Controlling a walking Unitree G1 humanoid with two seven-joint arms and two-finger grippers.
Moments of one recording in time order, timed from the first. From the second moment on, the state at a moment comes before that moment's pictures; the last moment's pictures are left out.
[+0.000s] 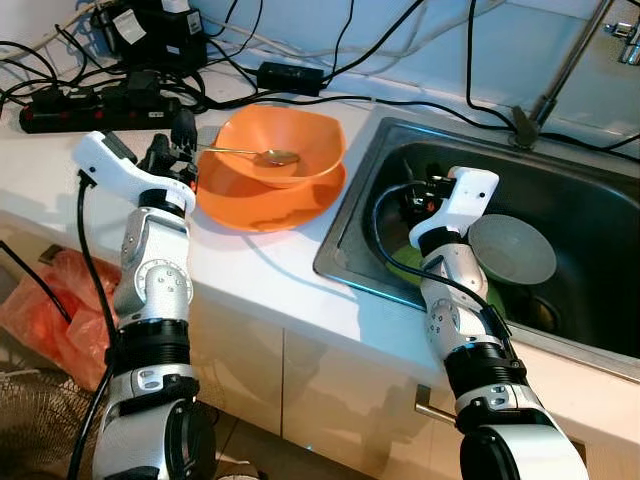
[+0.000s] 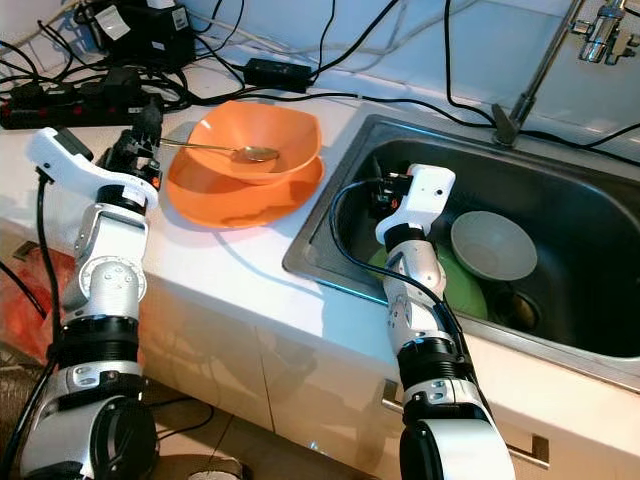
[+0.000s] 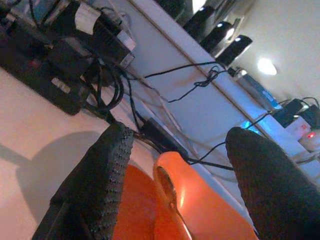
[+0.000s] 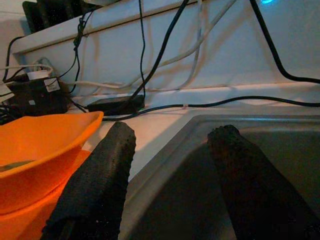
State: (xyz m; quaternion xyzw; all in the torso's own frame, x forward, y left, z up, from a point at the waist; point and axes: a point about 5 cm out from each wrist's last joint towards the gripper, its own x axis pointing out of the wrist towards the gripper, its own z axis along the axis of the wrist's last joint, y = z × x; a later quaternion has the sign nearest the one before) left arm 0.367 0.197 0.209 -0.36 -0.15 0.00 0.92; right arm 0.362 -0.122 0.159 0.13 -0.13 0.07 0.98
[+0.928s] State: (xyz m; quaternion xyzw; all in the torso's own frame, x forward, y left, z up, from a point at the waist) left arm 0.380 0.174 0.201 -0.37 -0.09 0.00 0.92; right arm 0.362 -0.122 0.159 0.13 -0.13 0.07 0.98
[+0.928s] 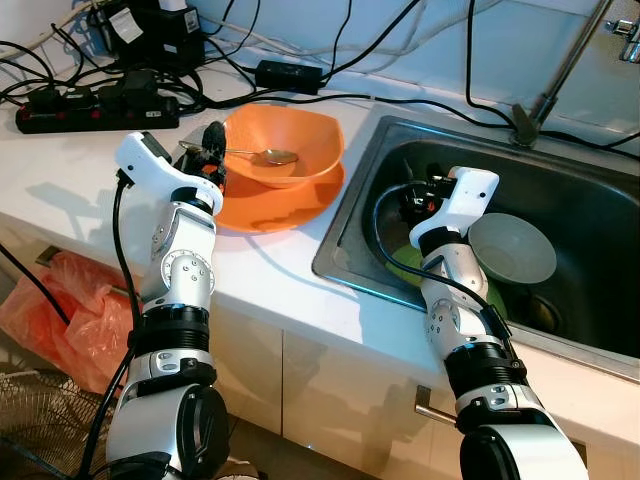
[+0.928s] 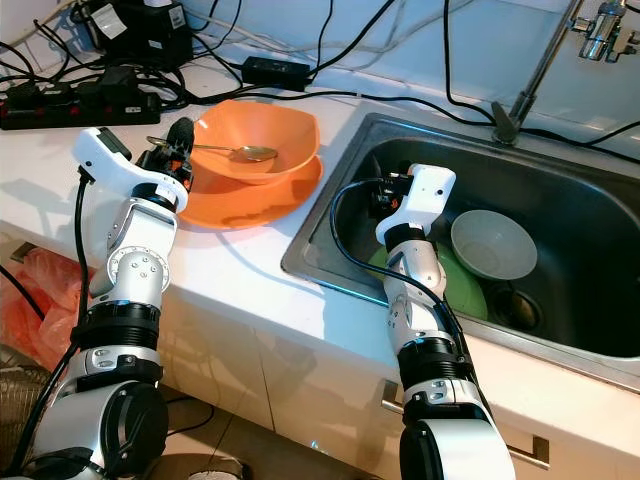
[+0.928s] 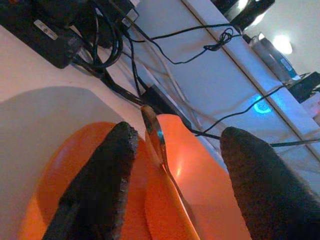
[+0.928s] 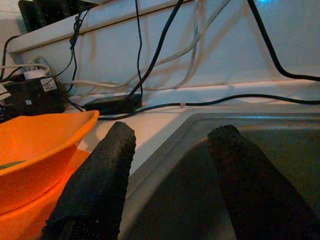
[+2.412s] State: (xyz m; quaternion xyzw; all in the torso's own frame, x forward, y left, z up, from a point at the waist) left arm 0.382 0.171 0.204 -0.37 -0.09 0.00 0.92; right arm 0.362 -0.122 0.159 0.13 -0.13 0.07 0.98
